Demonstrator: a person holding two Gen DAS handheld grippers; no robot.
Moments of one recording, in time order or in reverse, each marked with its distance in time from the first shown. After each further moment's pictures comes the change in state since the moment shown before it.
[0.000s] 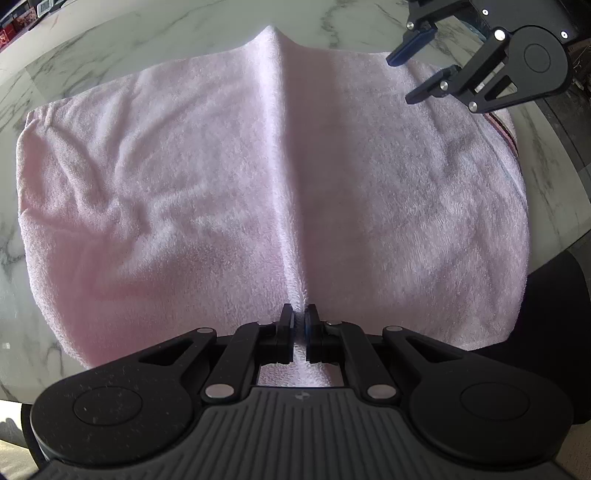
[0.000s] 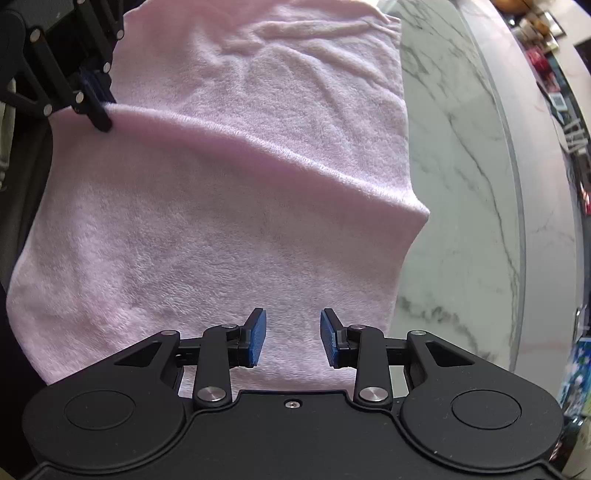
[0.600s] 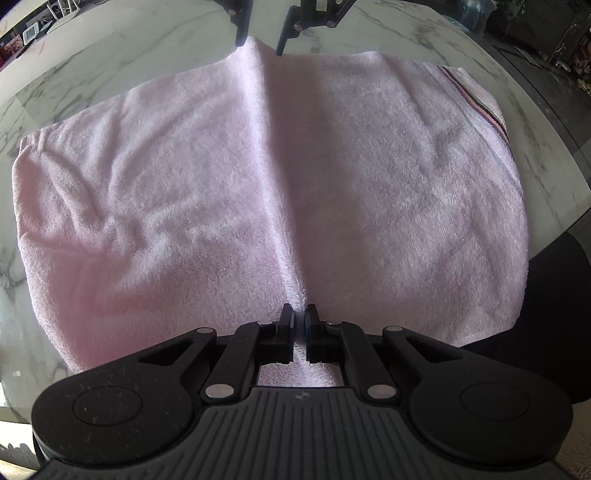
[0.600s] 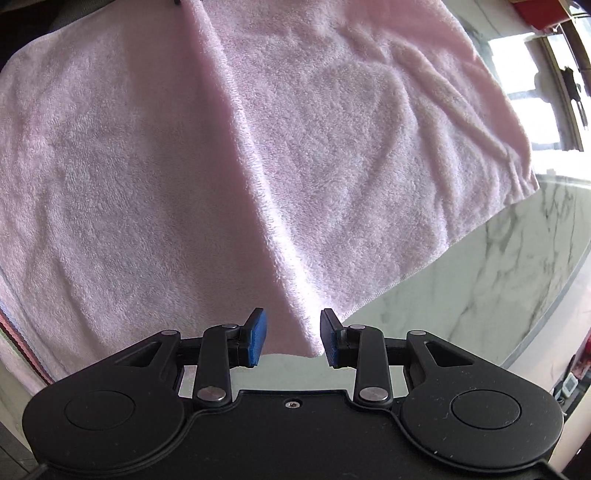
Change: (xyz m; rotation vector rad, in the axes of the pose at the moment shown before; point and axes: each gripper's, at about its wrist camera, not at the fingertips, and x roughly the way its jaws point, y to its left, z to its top) left arm 0.012 -0.012 0.015 0.071 -0.025 0.003; right arm 0.048 -0.055 0.052 -0.848 0.030 0.035
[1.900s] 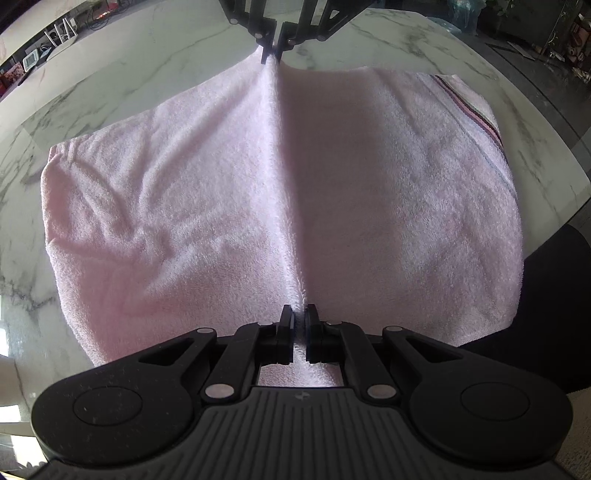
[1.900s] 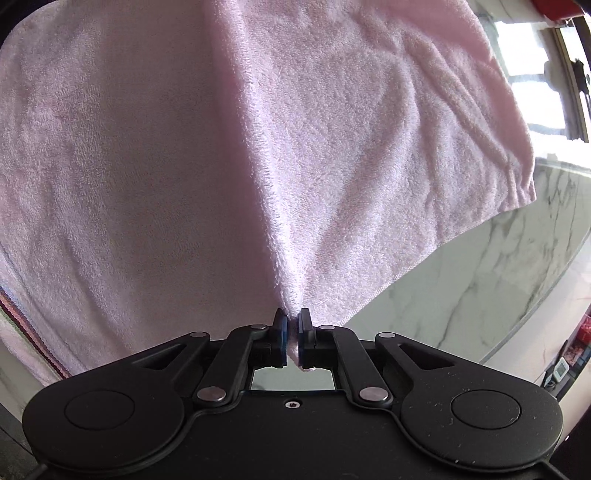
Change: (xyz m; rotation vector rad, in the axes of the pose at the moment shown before) left arm -0.036 0.008 -0.026 0.073 -0.065 0.065; right arm -0.014 0.031 0.010 0.070 0.129 -0.035
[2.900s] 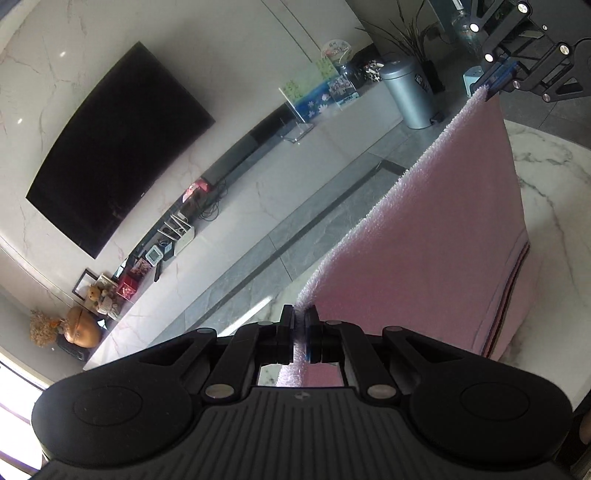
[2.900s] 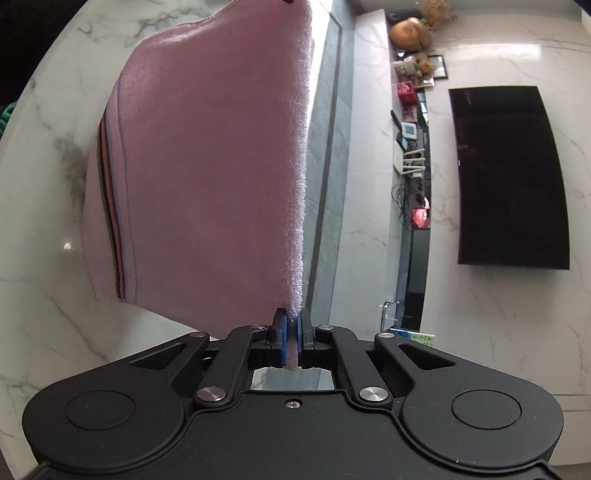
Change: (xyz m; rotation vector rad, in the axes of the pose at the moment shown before) left arm -0.174 0.040 0.137 0.352 -0.386 0.504; right arm -0.220 0.009 -0.076 0.879 0.193 -0.442
